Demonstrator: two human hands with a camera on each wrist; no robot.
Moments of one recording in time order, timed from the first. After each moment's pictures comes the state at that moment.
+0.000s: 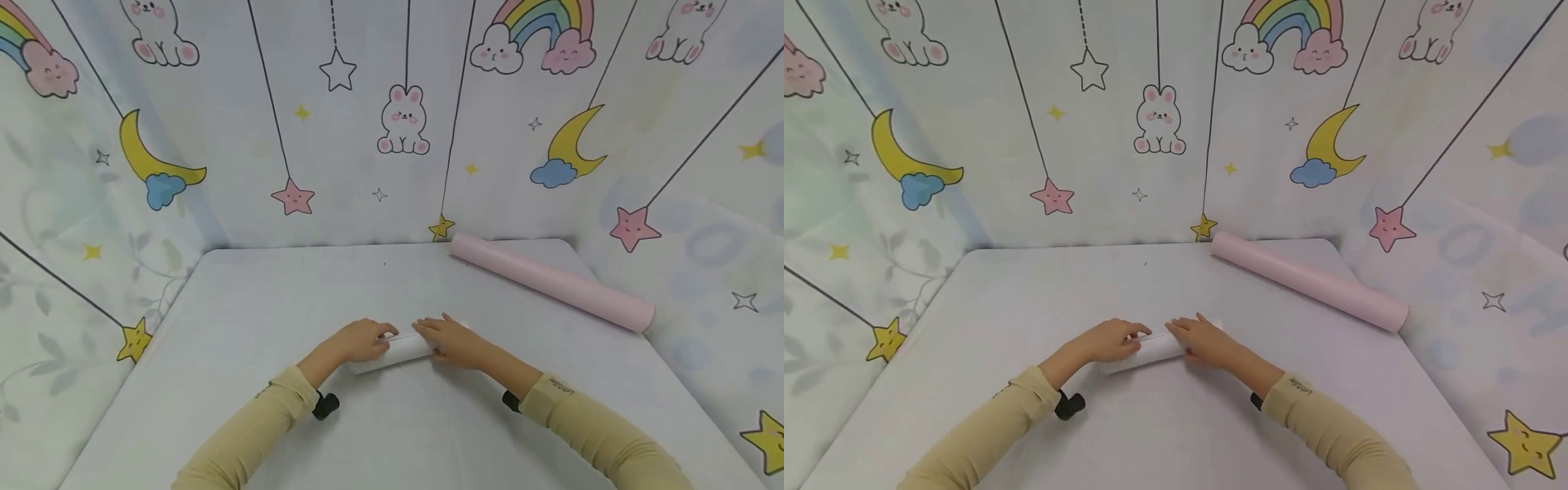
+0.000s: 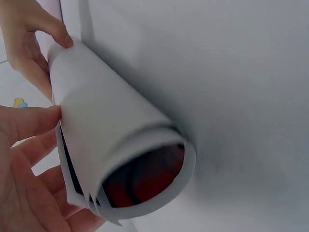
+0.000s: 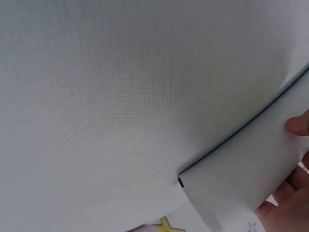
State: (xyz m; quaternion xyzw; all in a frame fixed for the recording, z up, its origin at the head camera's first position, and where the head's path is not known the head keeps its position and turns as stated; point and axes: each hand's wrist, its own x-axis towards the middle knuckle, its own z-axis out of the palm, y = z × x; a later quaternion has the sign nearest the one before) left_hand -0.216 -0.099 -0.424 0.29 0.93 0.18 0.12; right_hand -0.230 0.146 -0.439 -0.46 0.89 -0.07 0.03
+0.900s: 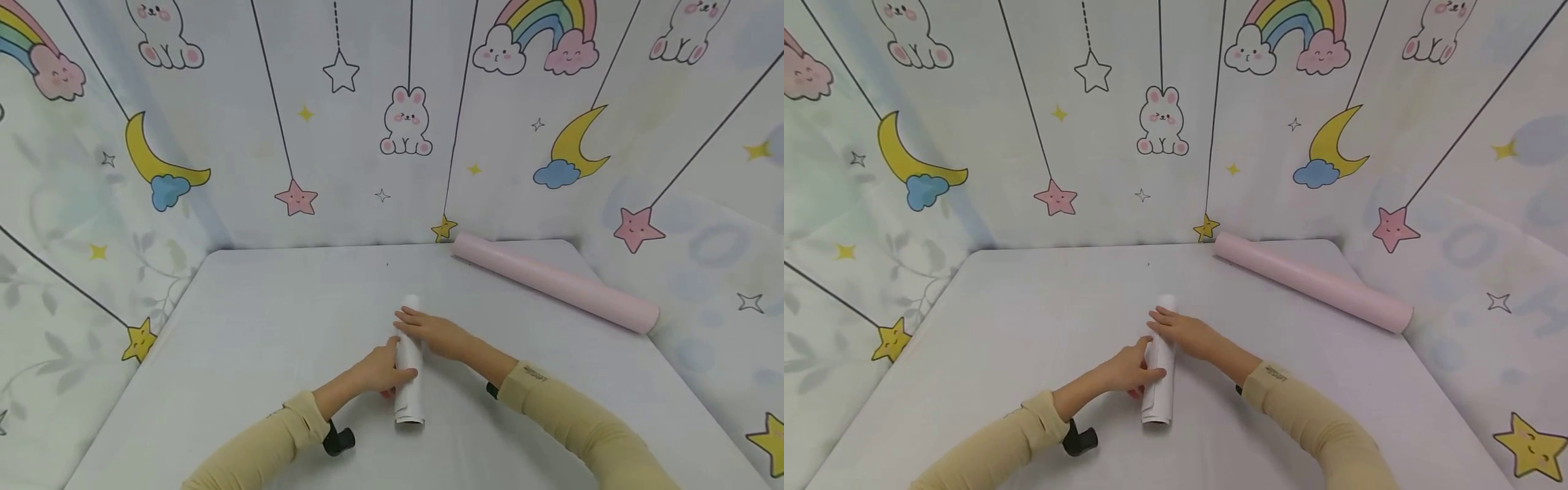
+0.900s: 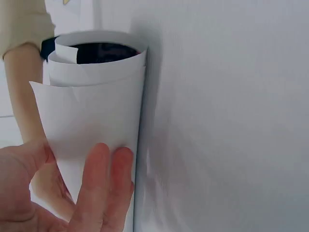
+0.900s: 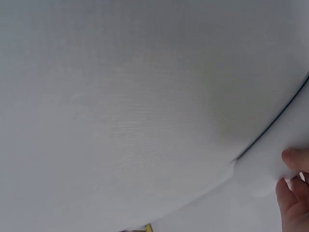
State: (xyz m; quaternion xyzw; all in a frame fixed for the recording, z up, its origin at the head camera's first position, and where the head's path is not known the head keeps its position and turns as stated) left_hand -0.172 -0.066 -0.433 0.14 0.87 0.42 0.23; right_hand -0.244 0.114 -0.436 -0.49 0.87 -0.04 0.00
